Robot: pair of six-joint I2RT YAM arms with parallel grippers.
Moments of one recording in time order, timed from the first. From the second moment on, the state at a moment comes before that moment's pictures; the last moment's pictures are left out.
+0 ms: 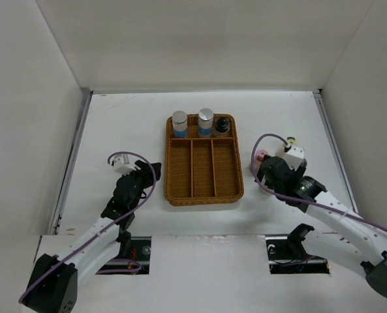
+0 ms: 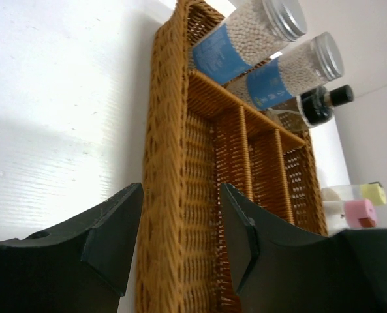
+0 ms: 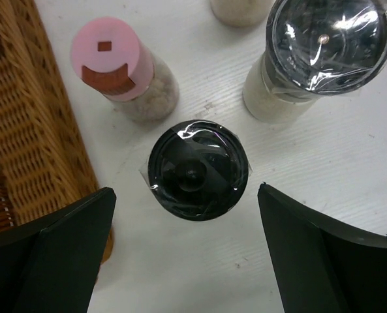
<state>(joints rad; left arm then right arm) -0.41 0.74 0.11 0.44 -0.23 -0.81 0.67 0.87 0.70 -0.73 0.68 0.82</state>
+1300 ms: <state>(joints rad) -0.37 0.77 0.05 0.59 -0.30 -0.75 0.89 1.36 1.23 -0.37 0.50 0.59</state>
